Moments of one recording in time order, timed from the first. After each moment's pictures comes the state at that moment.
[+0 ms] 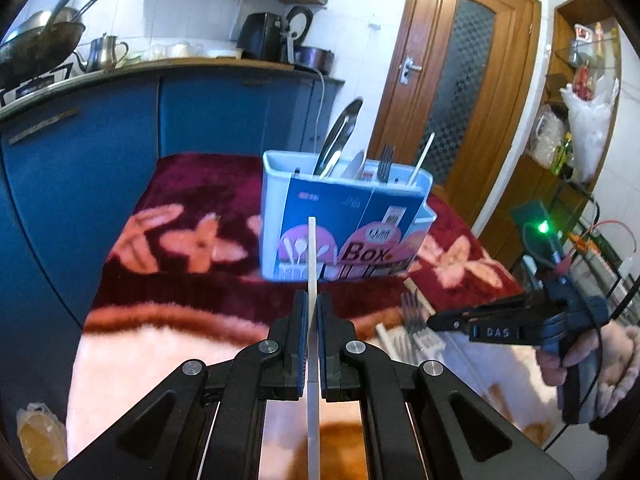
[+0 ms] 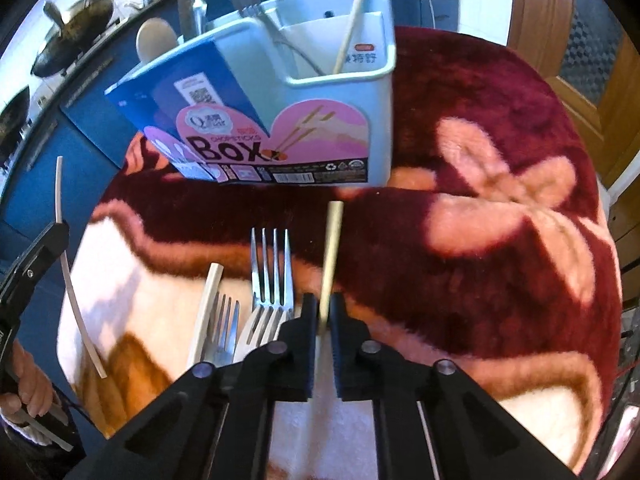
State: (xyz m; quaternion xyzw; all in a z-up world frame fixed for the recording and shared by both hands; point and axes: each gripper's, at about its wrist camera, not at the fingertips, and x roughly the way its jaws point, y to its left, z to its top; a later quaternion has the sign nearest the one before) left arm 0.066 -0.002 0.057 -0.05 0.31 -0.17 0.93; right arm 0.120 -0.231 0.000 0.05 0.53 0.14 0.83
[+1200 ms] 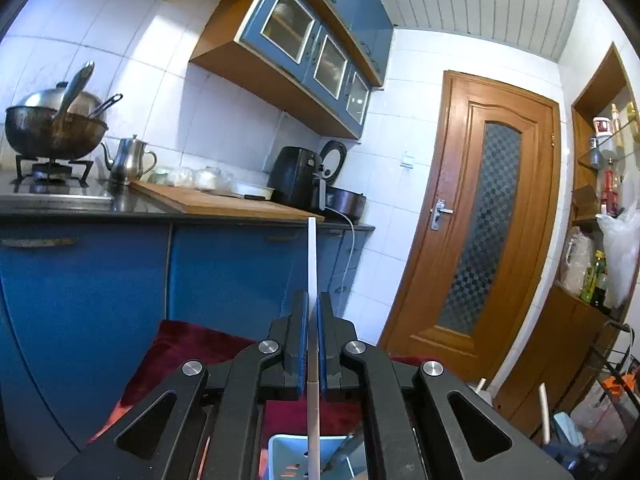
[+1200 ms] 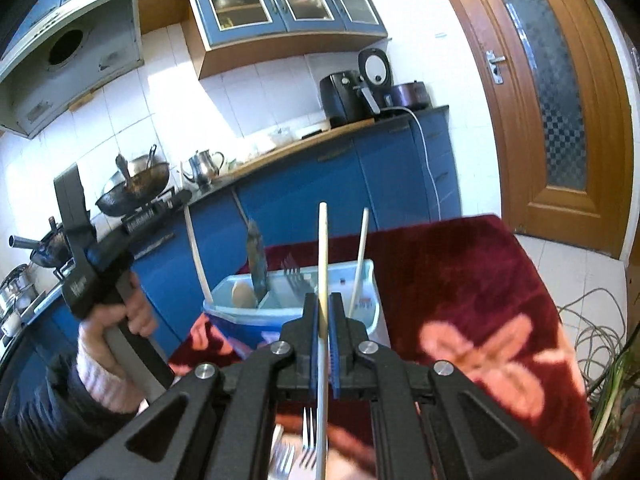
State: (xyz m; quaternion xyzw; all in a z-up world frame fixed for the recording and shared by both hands) left arm 0.185 -0.008 0.141 -0.12 0.08 -0.10 0.99; right arm 0.093 -0.266 0.107 0.13 0.22 0.16 0.95
